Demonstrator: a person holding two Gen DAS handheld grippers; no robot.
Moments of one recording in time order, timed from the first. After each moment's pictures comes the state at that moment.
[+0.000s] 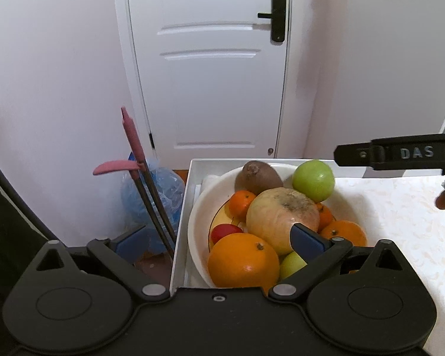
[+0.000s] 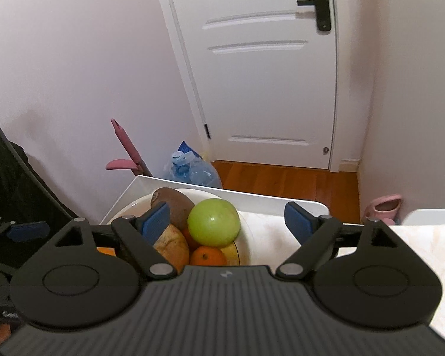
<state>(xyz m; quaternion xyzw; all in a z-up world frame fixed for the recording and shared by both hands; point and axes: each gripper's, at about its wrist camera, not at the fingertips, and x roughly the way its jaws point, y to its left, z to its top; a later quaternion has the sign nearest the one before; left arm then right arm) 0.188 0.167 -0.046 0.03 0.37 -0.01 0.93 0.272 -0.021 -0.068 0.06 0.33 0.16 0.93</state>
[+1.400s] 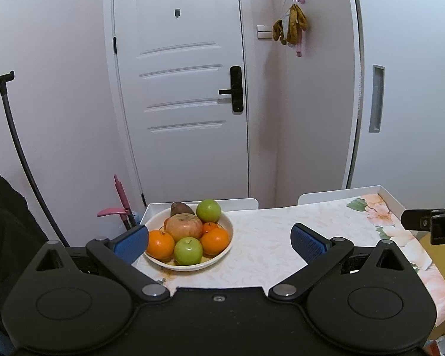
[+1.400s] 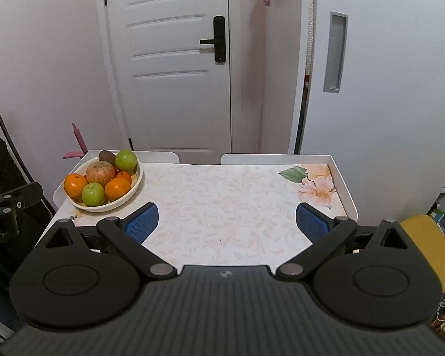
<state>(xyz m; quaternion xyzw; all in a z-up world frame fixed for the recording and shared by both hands) -0.029 0.039 0.057 0.05 0.24 -0.03 0.97 -0.006 -0.182 0.016 0.03 0.30 0.00 0.95</state>
